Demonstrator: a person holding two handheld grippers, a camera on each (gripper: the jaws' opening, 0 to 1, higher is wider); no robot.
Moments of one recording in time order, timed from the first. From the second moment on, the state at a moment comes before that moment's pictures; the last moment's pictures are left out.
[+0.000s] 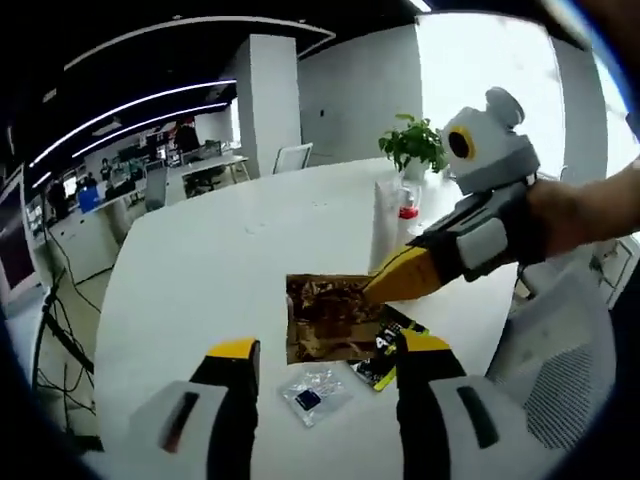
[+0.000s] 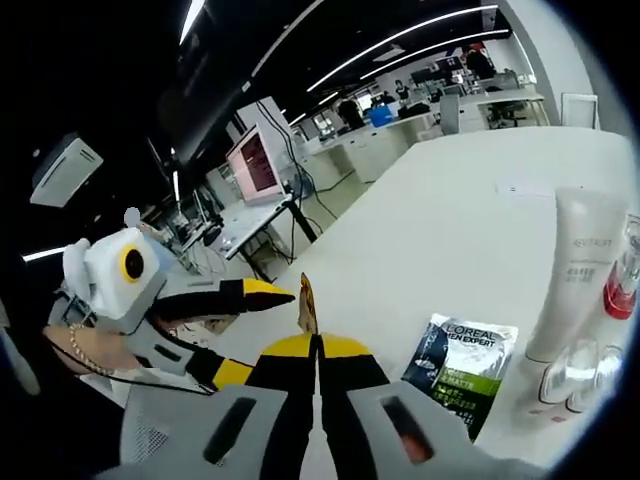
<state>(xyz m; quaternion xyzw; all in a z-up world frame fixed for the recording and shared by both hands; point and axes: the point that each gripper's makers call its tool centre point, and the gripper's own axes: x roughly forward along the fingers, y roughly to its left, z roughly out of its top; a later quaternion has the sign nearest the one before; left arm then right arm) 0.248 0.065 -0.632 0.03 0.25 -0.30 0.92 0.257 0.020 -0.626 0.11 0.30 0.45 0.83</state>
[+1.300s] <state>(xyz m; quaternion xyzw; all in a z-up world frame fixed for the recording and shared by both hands) 0.256 0.107 -0.667 -0.17 0.31 -0.26 0.90 0.291 0.055 -0.652 -0.03 0.32 0.43 0.84</state>
